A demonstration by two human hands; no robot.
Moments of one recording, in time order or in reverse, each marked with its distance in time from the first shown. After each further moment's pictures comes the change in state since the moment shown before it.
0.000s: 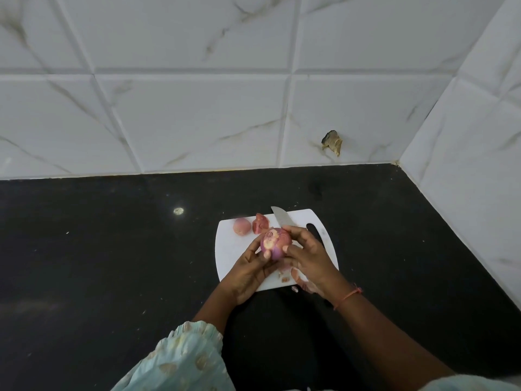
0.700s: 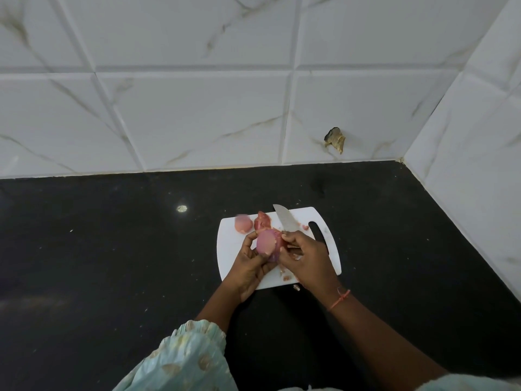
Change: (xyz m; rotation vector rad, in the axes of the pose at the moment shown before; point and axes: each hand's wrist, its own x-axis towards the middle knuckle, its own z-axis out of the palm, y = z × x) left_hand 0.005 -0.002 -0.001 -0.062 0.192 0.044; right_hand 0.002 0.019 -0.006 -0.716 0.122 -0.445
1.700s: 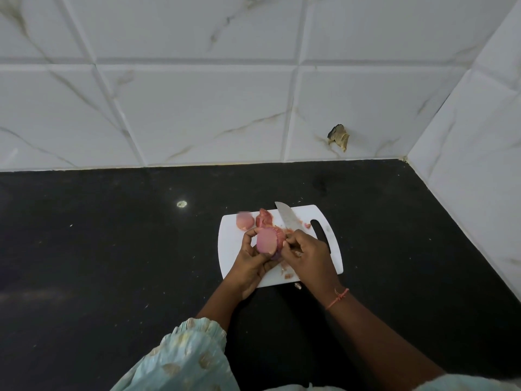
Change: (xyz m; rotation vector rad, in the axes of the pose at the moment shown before) left_hand 0.003 -0.003 -0.006 0.039 -0.032 0.019; right_hand 0.001 -0.004 0.004 -0.175 0.034 -0.062
